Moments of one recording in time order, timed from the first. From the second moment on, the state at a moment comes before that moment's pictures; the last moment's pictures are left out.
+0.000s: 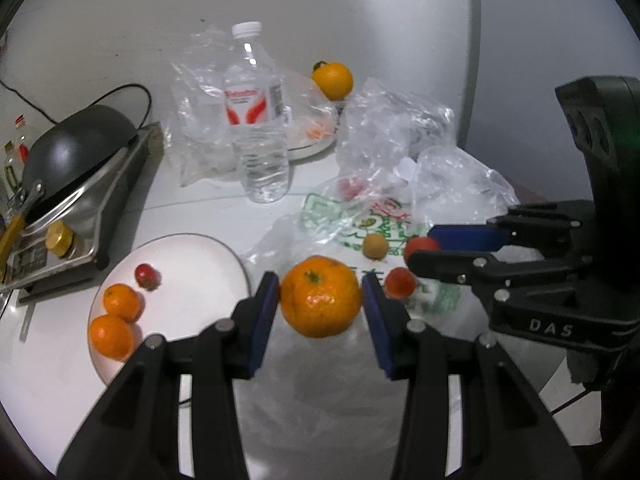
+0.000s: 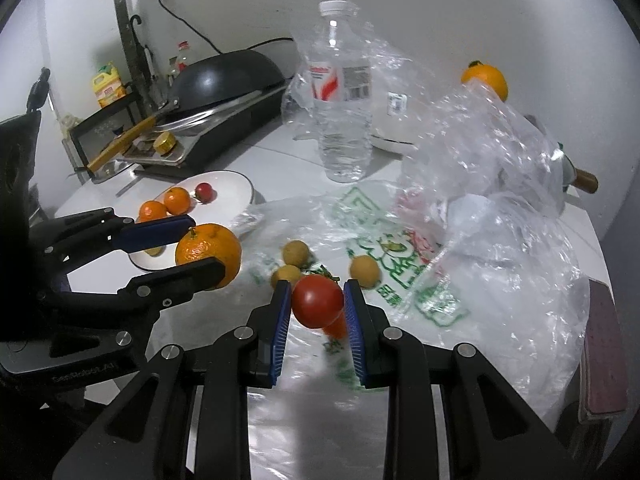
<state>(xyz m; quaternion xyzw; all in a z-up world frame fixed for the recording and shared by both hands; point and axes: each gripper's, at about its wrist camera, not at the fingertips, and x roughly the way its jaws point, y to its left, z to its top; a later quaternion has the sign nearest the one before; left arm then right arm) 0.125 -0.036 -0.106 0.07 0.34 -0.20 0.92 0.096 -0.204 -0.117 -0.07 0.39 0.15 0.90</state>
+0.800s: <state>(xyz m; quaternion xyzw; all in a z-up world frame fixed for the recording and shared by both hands) 0.141 0.016 -0.143 0.04 0.35 -0.14 0.93 0.116 -0.163 -0.138 -0.05 0.41 0.15 0.90</state>
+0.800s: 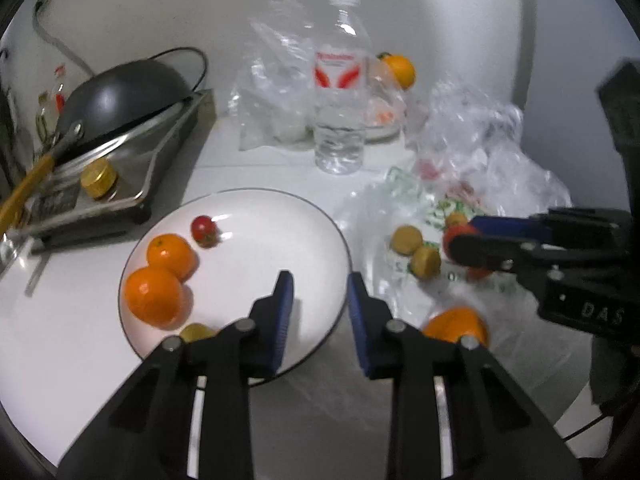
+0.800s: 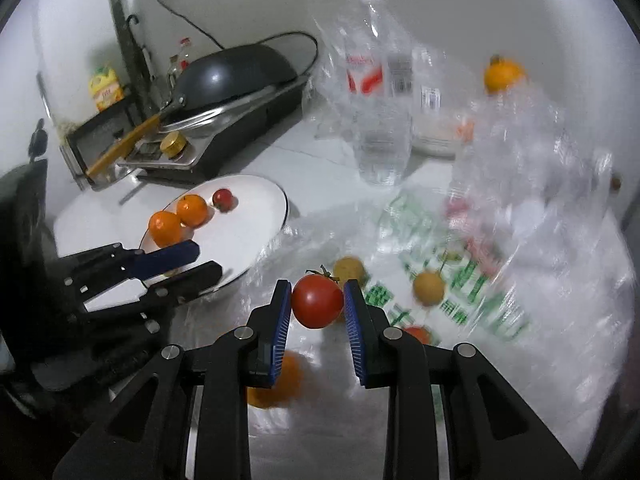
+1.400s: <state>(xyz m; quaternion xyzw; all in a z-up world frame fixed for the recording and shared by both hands) 0.110 -0.053 -0.129 0.09 0.36 -0.23 0.90 0.094 -0.234 -0.117 -0.04 0.38 0.10 0.92</state>
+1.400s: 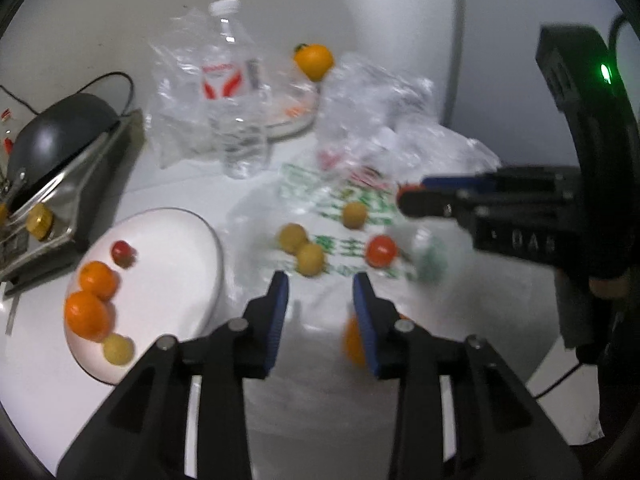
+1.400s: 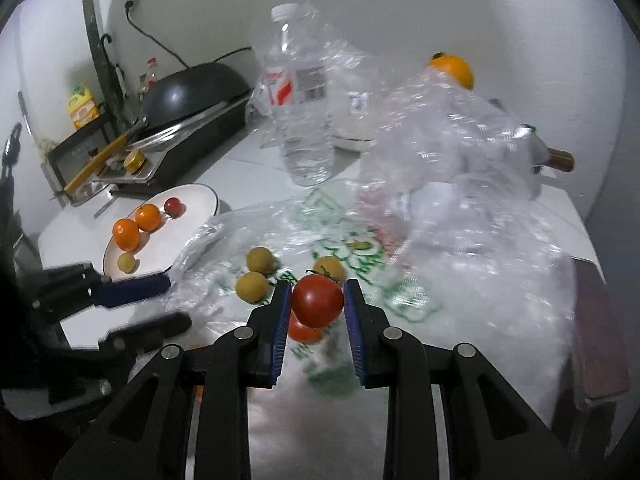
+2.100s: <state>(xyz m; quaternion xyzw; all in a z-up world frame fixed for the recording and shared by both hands) 0.112 -0.078 -0.165 0.06 0.42 -0.26 0.87 0.073 -0.233 -0.118 -0.04 0.37 0.12 0.92</state>
